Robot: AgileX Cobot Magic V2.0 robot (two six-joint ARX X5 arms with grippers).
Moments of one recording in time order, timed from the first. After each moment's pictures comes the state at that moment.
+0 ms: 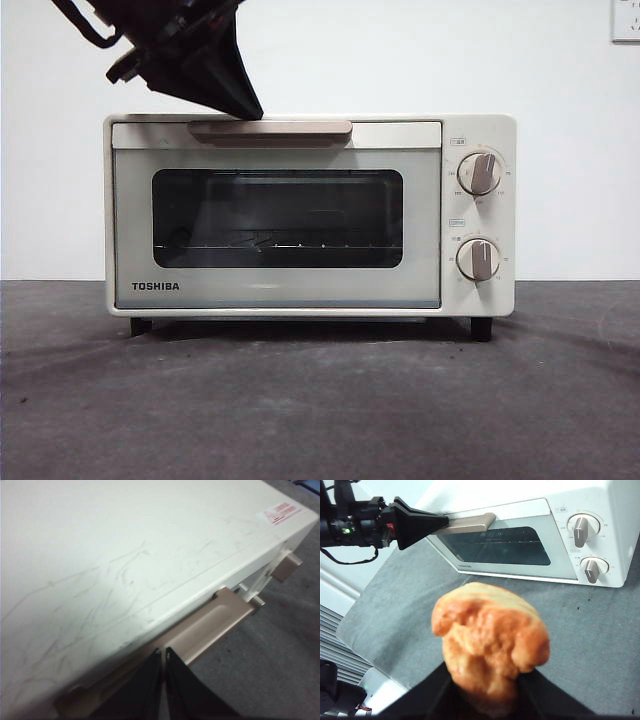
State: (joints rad) left arm -0.54 1.36 1.08 -0.24 0.18 -0.01; right arm 0.32 0.47 0.82 -0.81 -0.47 0.40
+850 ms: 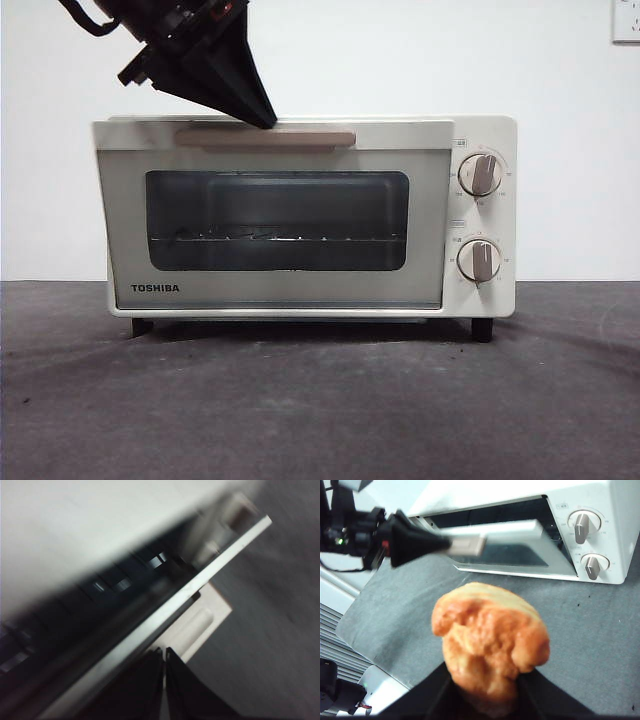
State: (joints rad) left arm -0.60 1.36 1.11 -0.45 0.24 0.05; right arm 0.32 0.47 0.82 -0.82 -0.47 0.40
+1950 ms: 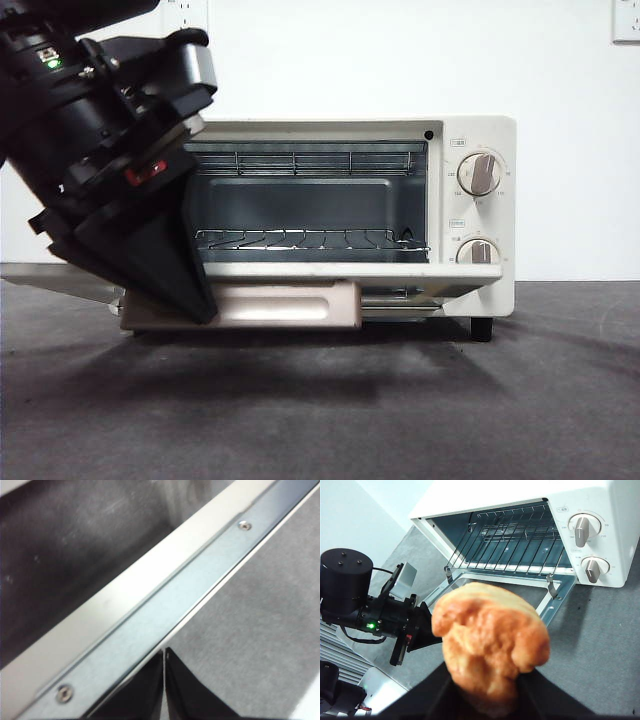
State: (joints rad) left arm -0.73 1.28 0.71 -0.34 0.18 -0.08; right arm 0.32 0.47 0.82 -0.81 -0.47 0.40
